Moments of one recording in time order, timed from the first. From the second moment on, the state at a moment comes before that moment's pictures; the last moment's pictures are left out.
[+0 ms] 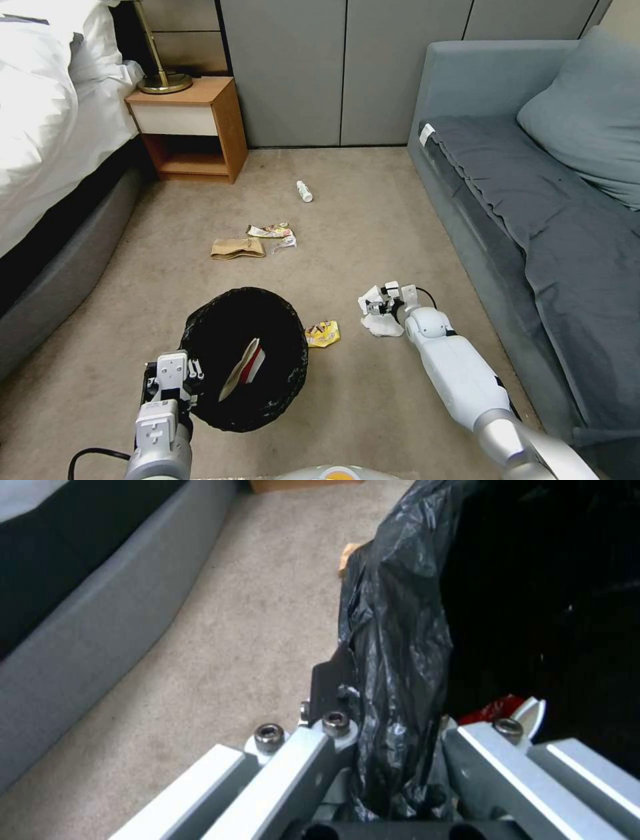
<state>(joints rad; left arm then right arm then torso) 1.92 -1.52 -0.53 -2.38 0.07 0.39 -0.27 -0.69 1.41 0.23 0.77 0.14 -0.28 -0.17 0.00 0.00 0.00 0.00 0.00</state>
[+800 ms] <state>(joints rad) 1.92 -1.52 -0.53 -2.38 0.08 0.39 -0.27 -0.72 1.42 0.25 0.71 0.11 -0.25 -0.16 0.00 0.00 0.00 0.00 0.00</state>
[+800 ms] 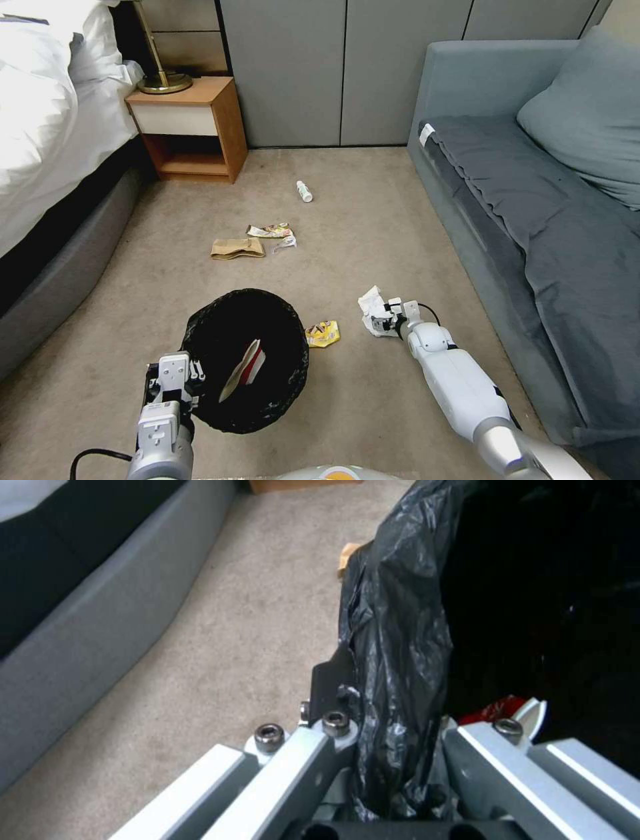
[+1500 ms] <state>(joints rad) 1.92 -1.52 -0.52 -2.39 0.08 0.39 -0.27 -0.76 1.41 0.25 0.75 0.11 -0.24 -0.13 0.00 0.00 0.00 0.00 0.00</state>
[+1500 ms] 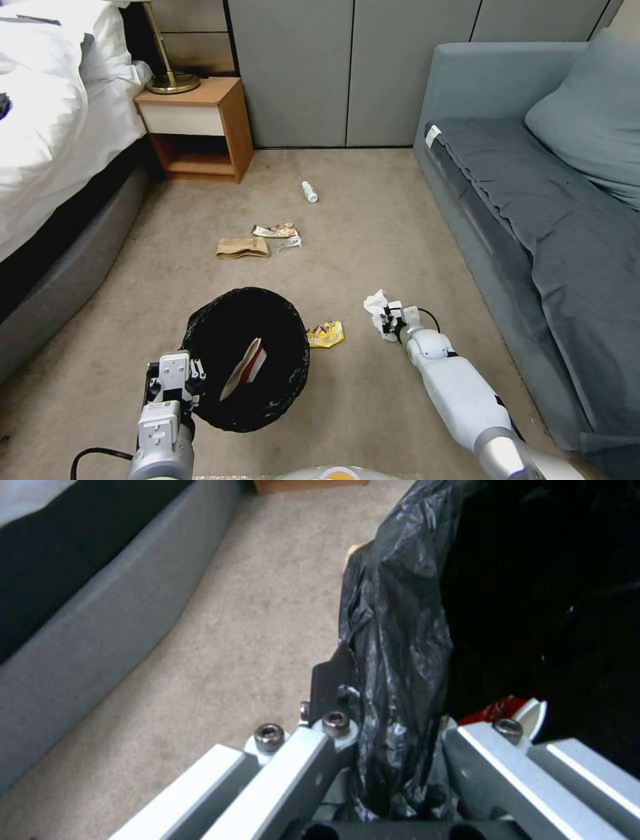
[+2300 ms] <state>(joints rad) 1.91 -1.51 -0.51 -2.38 0.06 0.39 -0.27 -1.03 1.34 0.19 1.59 0.33 -0.04 -0.19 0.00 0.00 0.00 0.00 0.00</state>
